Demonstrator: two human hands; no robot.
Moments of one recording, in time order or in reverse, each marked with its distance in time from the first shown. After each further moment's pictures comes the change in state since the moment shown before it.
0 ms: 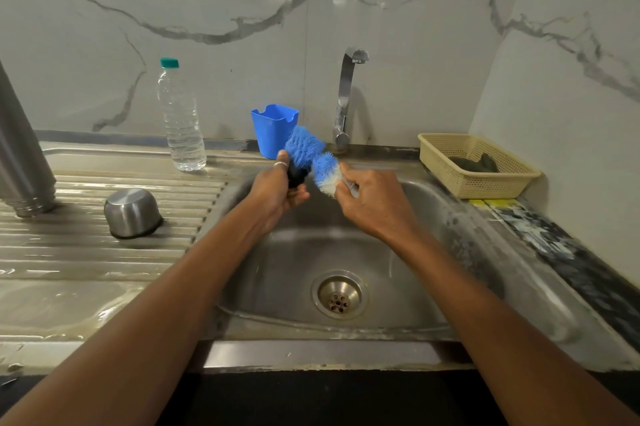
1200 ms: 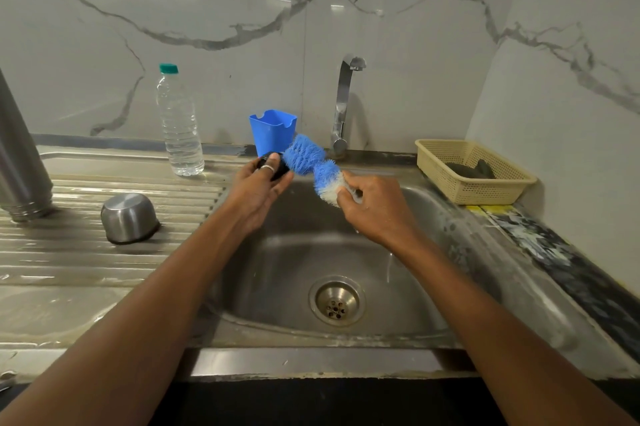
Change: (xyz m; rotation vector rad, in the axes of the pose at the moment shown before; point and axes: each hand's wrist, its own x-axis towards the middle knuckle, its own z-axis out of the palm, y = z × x) left_hand 0.013 0.006 -0.022 -0.340 -0.083 0.090; right_hand -0.002 0.007 -0.002 0.063 0.009 0.071
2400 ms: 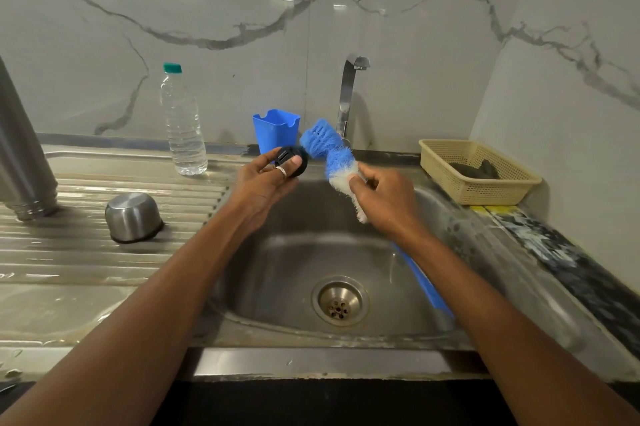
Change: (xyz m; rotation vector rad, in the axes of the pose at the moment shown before) left_hand -0.010 0.001 0.000 0.200 -0.113 0.096; right_hand 0.007 -0.003 -0.007 0.180 0.002 0.262
